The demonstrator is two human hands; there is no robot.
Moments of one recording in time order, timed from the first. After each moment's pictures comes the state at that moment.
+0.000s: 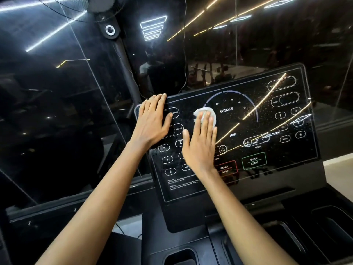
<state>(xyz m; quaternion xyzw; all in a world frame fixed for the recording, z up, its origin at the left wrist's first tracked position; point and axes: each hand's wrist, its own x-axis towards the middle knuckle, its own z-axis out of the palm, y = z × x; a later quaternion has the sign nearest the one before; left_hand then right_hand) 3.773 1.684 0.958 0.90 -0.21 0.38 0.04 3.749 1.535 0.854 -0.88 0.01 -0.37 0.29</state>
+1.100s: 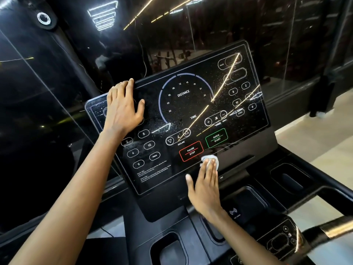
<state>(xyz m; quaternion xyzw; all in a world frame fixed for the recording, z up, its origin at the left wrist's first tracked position) 3.790 1.643 0.955 0.88 -0.24 0.40 0.03 3.646 1.482 0.688 -0.92 0.12 -0.18 0.33</state>
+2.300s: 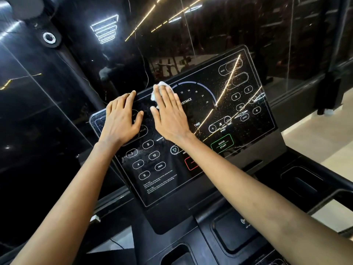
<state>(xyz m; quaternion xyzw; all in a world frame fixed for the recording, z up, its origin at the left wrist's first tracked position) 3.795 1.661 0.969 0.89 -0.28 0.36 0.00 3.793 1.489 0.899 -0.86 -0.06 -0.44 0.24</state>
